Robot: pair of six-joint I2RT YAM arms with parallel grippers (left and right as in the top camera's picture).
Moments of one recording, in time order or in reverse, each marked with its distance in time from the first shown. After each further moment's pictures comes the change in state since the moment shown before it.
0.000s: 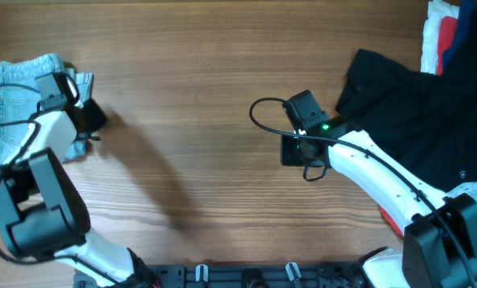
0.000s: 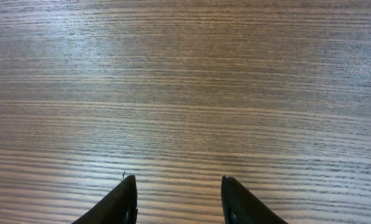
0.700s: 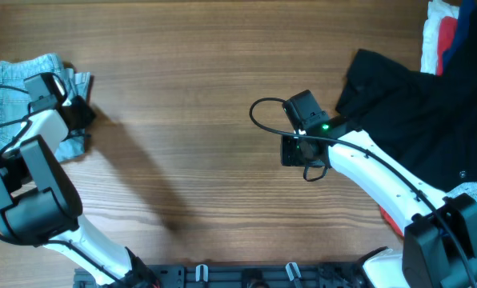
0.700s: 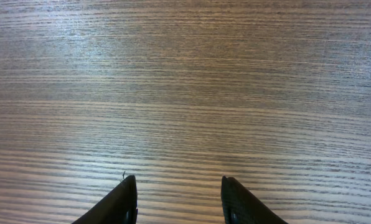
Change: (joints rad) left arm 0.077 0.120 0.041 0.123 -0.019 0.000; right arm 0.000 0.000 0.000 0.000 0.000 0.000
